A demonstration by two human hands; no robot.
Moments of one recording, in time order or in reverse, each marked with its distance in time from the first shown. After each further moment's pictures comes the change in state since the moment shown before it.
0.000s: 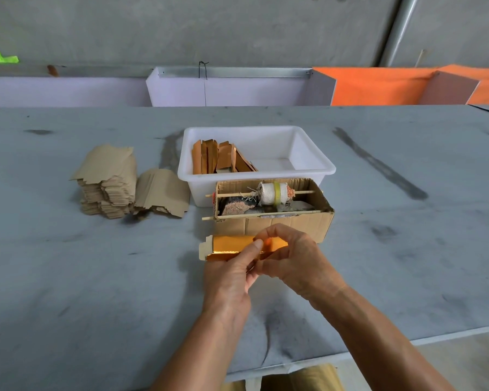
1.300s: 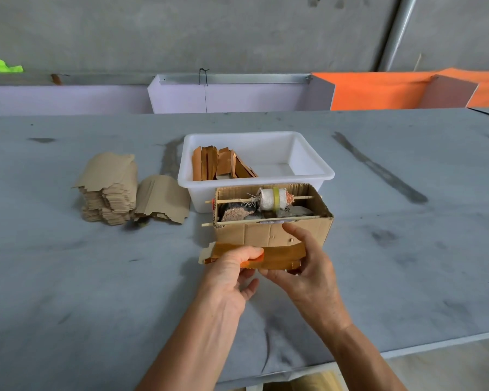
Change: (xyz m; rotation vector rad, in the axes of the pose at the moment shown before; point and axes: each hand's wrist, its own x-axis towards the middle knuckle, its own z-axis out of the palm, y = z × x) left_hand -0.004 0.023 0.008 0.171 0.093 -0.287; right_hand -0.004 0.040 0.012 0.321 0.295 -0.371
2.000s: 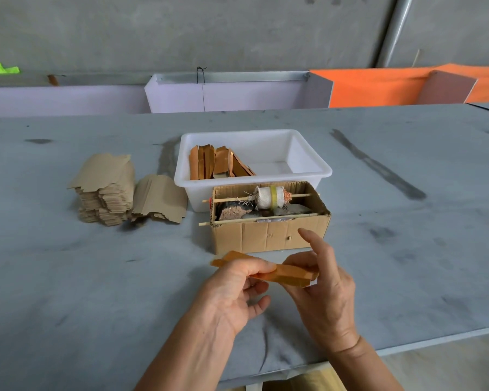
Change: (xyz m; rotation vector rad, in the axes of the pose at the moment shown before) left_hand -0.013 -0.009 -0.004 0.183 -0.184 -0.088; right_hand -0.013 0.005 -0.011 -0.501 0.231 -0.528
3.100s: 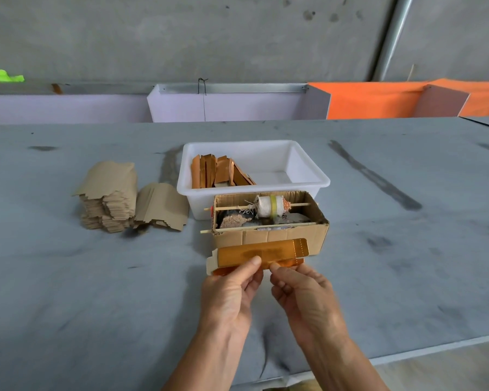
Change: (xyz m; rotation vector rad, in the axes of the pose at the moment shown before) left_hand 0.008 -0.010 0.003 -0.451 0.042 0.406; right_hand 0.012 -0.024 0.010 1.050 -0.009 1.220
